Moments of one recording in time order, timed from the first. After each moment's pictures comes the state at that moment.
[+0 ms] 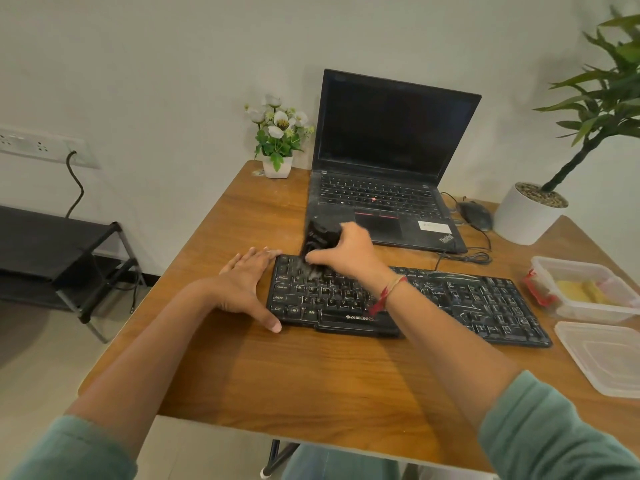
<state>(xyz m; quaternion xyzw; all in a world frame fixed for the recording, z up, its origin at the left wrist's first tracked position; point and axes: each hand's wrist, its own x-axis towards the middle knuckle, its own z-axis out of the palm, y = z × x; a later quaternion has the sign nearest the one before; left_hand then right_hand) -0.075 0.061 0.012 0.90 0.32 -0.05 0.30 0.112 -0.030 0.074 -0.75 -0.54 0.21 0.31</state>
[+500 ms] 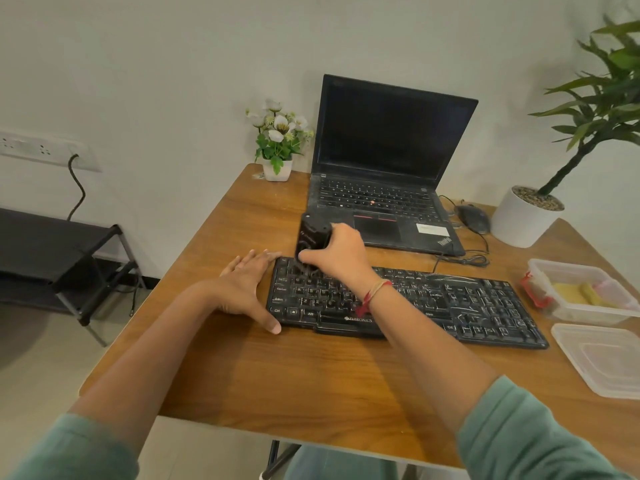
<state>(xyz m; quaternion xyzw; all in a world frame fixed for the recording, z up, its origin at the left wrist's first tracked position) -0.075 0.057 0.016 0.89 0.33 -0.05 0.31 0.094 -0.028 0.073 -0.77 -0.53 0.15 0.32</state>
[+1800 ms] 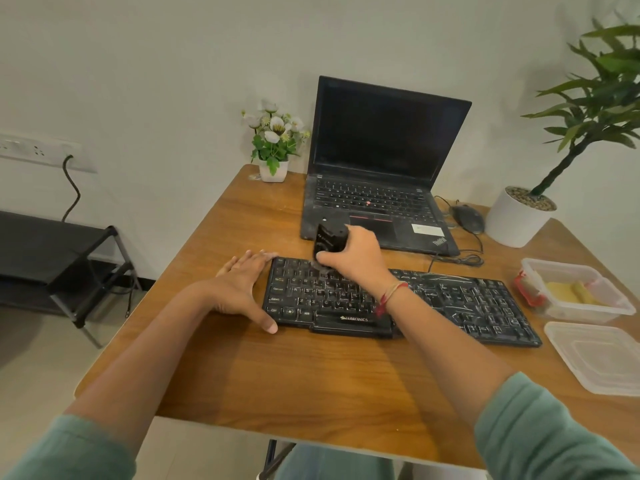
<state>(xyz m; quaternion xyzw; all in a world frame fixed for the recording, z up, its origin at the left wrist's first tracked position) -0.075 0.057 0.016 0.89 0.32 -0.05 0.31 0.124 -0.038 0.067 -0.76 -0.55 0.13 0.33</state>
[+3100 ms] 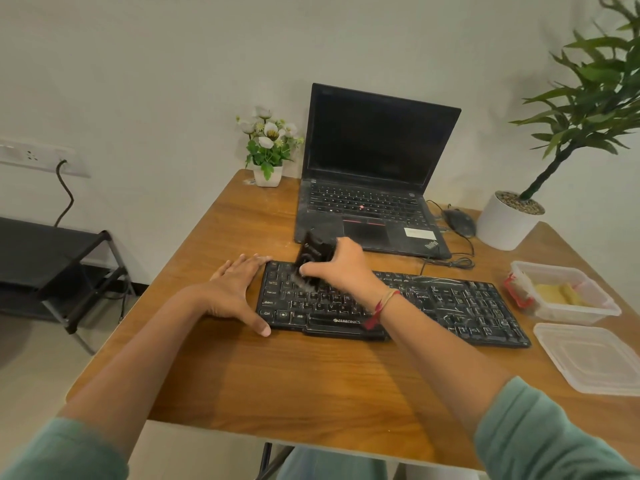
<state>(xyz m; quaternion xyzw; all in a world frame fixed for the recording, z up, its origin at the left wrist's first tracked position) -0.075 0.059 0.014 0.89 0.32 -0.04 0.31 0.116 -0.046 0.067 -0.75 -0.52 0.23 0.33</state>
